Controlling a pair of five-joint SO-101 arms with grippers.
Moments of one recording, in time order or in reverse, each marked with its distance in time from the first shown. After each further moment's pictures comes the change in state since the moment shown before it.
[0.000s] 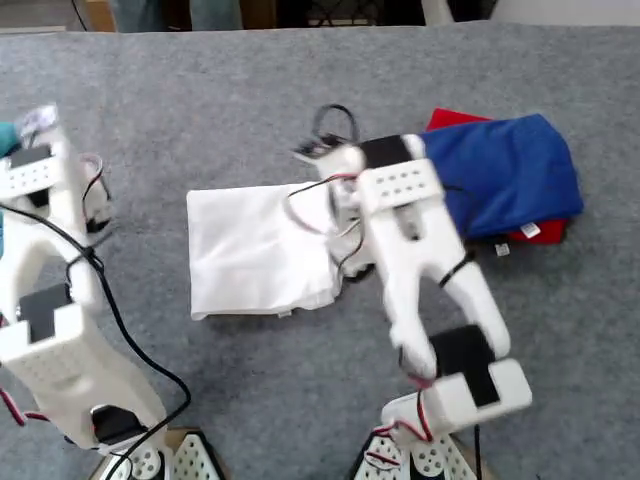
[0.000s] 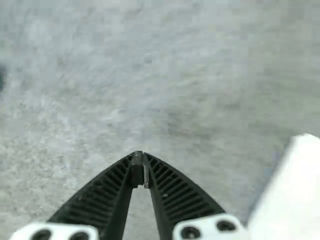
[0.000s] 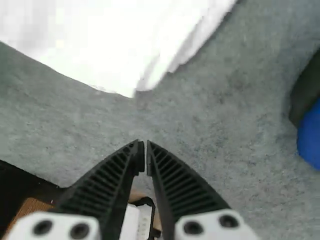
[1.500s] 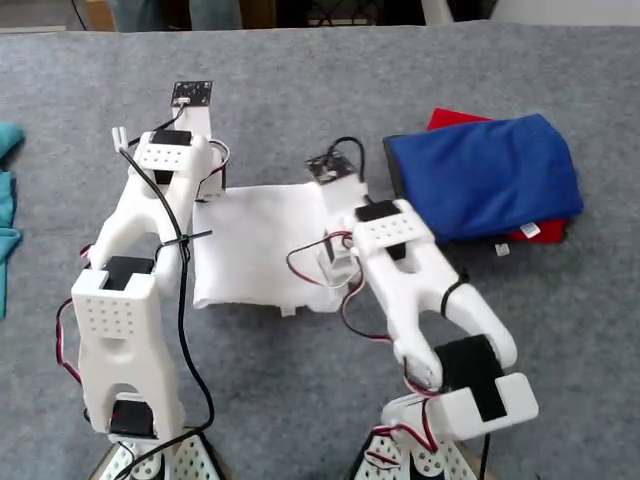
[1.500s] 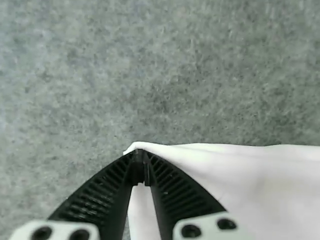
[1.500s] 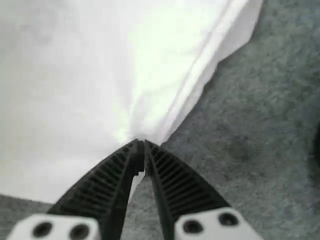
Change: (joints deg) left arm 21.8 20.4 -9.7 -11.8 2.0; right arm 6.2 0.1 31.8 -44.0 -6.7
